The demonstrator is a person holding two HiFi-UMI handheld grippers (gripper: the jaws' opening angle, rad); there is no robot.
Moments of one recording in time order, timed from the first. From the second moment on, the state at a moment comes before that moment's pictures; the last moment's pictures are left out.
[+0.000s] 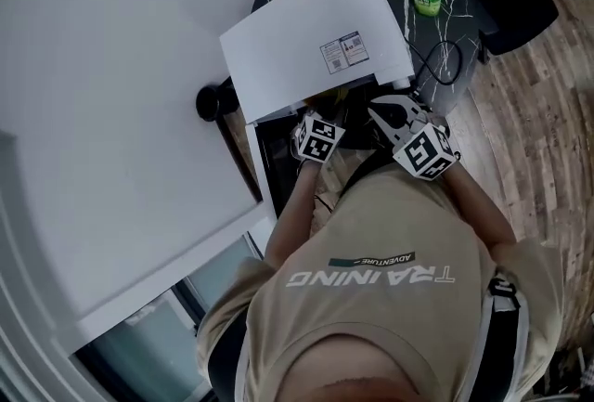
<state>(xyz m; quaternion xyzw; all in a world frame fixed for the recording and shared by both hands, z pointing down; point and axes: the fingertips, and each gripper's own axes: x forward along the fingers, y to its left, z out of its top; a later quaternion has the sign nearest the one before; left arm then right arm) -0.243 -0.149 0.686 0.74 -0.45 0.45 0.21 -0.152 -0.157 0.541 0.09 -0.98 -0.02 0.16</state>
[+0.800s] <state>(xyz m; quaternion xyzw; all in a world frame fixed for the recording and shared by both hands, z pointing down) -0.278 -0.186 0.732 0.72 -0.37 0.58 0.10 -0.148 -0.144 0.541 0.16 -0.97 0.01 0.18</state>
